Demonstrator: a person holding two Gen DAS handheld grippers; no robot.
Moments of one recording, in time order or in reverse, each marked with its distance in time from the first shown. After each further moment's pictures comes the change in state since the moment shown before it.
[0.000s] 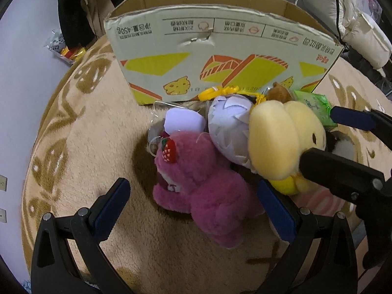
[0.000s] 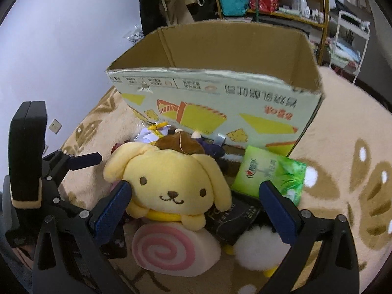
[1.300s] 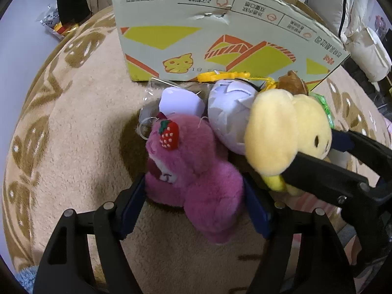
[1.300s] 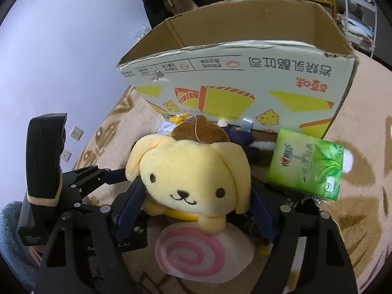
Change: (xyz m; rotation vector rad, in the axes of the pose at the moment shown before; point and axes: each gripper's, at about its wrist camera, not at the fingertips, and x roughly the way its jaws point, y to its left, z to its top) left arm 0.015 0.018 -0.004 -0.080 0.079 -0.112; right arm 0.022 0.007 -0.007 0.072 0.024 0.153
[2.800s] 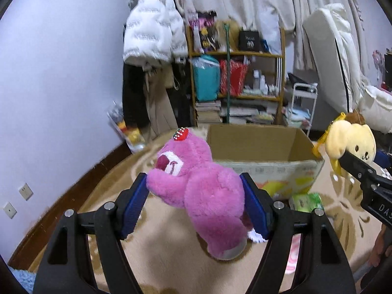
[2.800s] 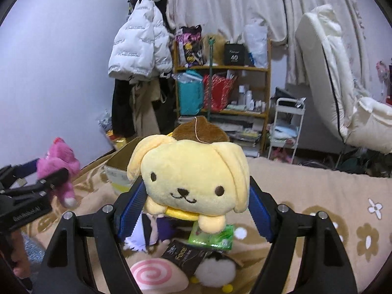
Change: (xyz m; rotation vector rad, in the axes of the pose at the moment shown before) left arm -0.171 -0.006 -0.032 -0.034 -0.738 0.283; right arm -0.145 0.050 -0.020 -0.117 -0.659 -0.444
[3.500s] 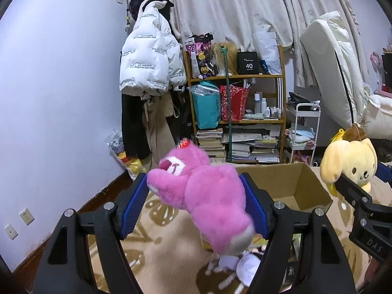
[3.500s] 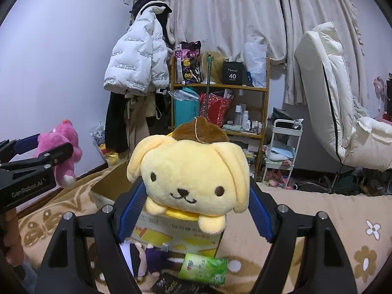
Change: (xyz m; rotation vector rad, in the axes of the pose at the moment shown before) left arm 0.030 -0.019 0.055 0.045 -0.135 0.016; right arm 0.027 0.002 0.021 -0.042 -0.097 -0.033
